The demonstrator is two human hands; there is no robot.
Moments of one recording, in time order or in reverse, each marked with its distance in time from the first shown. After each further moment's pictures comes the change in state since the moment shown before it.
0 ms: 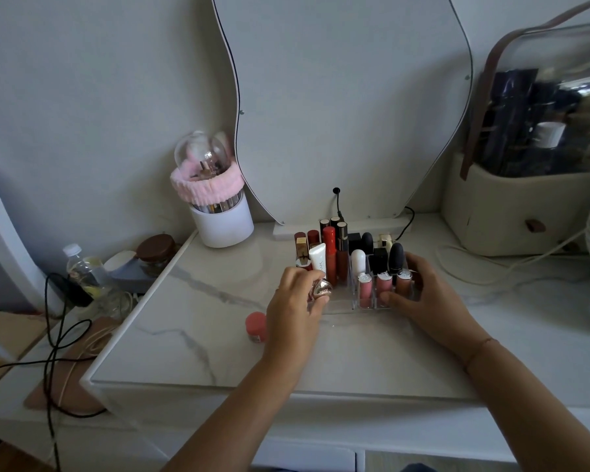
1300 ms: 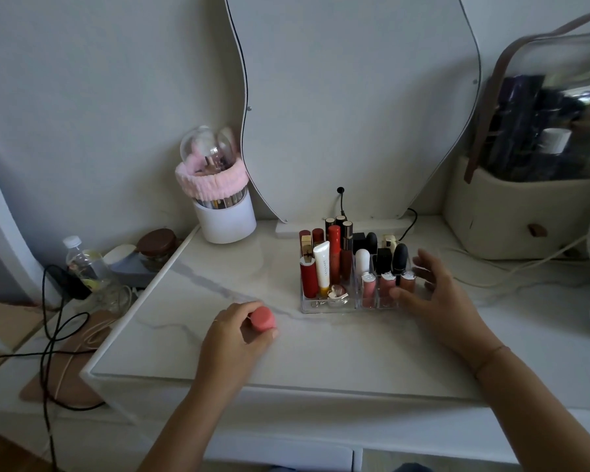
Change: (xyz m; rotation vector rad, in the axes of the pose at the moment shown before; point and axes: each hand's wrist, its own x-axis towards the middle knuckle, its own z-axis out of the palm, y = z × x) left_hand -0.038 -0.055 -0.067 -0.026 -0.103 -0.295; right_hand -0.008 -0.011 -0.006 0.027 0.061 0.080
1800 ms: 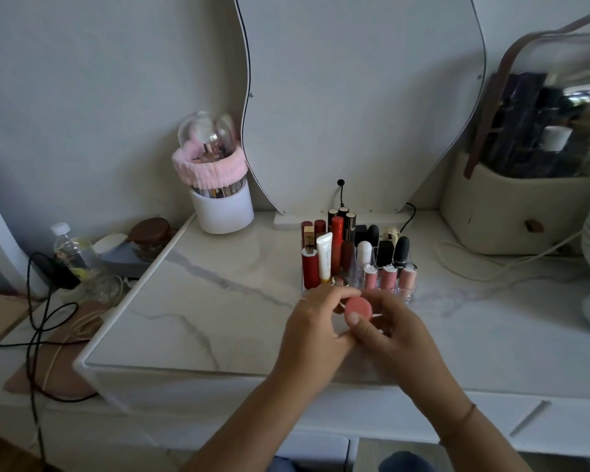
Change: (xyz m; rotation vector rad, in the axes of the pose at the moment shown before) left_hand -0.014 0.081 0.048 -0.189 -0.072 0.382; right_hand -0.072 -0.048 0.054 0.170 -0.121 -0.021
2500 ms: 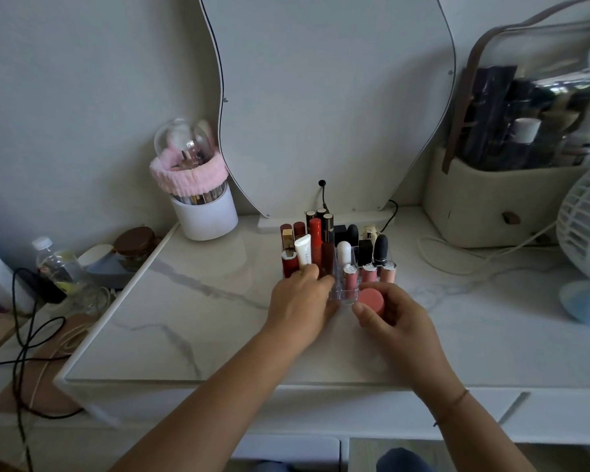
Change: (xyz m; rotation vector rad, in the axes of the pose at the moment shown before) left_hand 0.051 -0.025 0.020 0.702 -0.272 0.093; right_hand 0.009 0.016 -0.025 0.035 0.150 -0.050
